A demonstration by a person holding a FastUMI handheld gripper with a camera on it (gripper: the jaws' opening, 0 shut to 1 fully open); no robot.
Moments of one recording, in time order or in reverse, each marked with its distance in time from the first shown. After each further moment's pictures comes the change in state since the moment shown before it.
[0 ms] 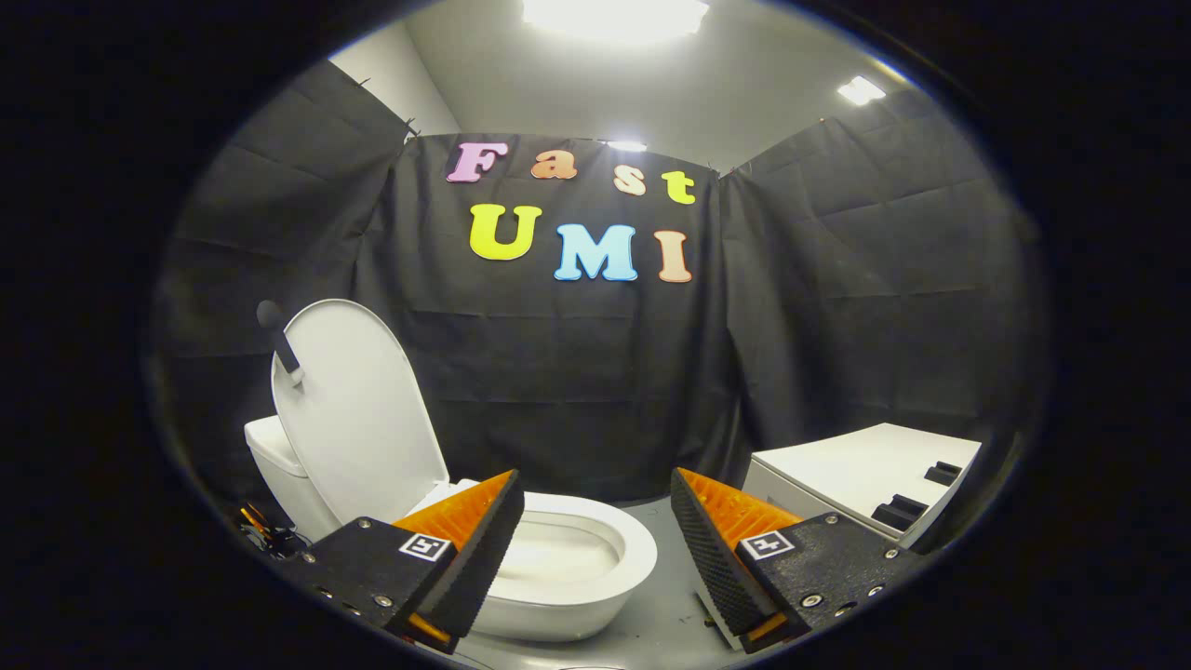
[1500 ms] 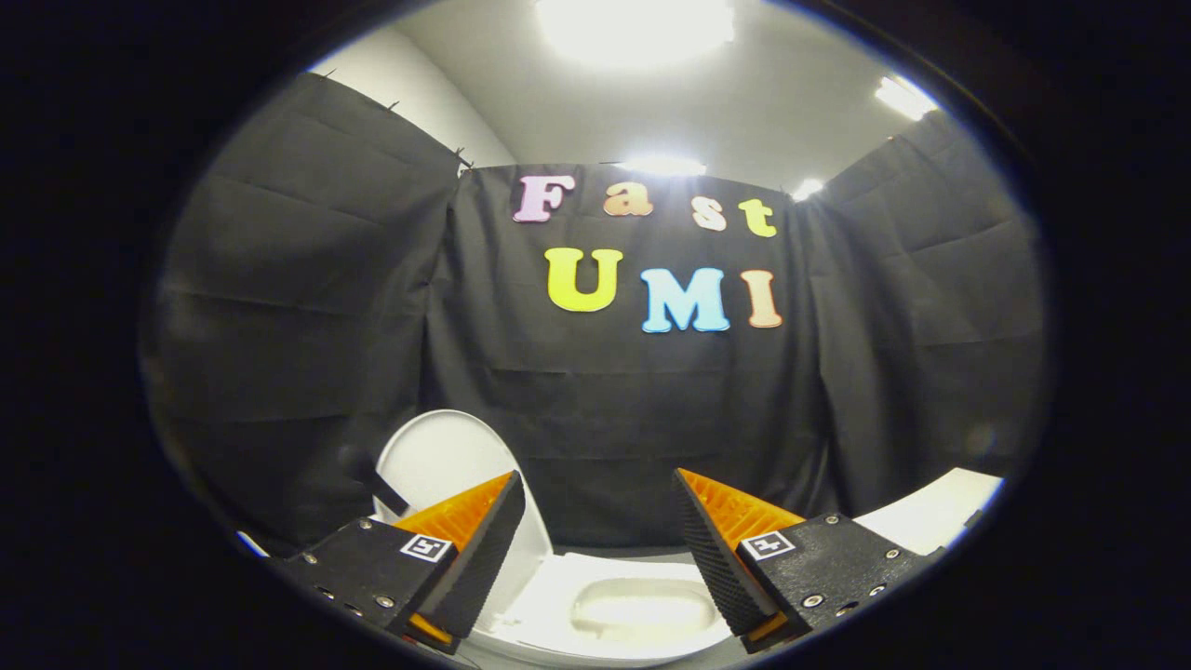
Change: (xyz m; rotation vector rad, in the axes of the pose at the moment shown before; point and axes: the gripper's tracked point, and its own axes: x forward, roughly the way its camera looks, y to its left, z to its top) arm 0.048 0.113 0.156 -0.010 -0.058 0.177
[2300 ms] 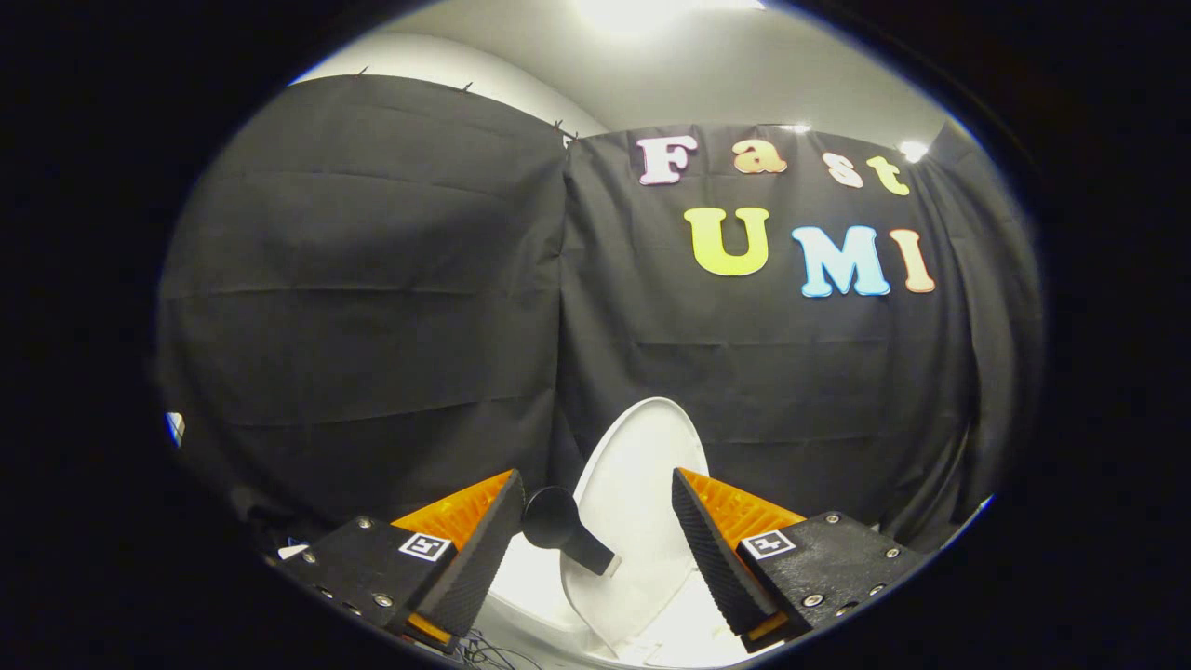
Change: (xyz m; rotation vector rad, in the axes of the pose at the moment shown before) arm 0.063 0.214 0.003 0.069 0.057 0.427
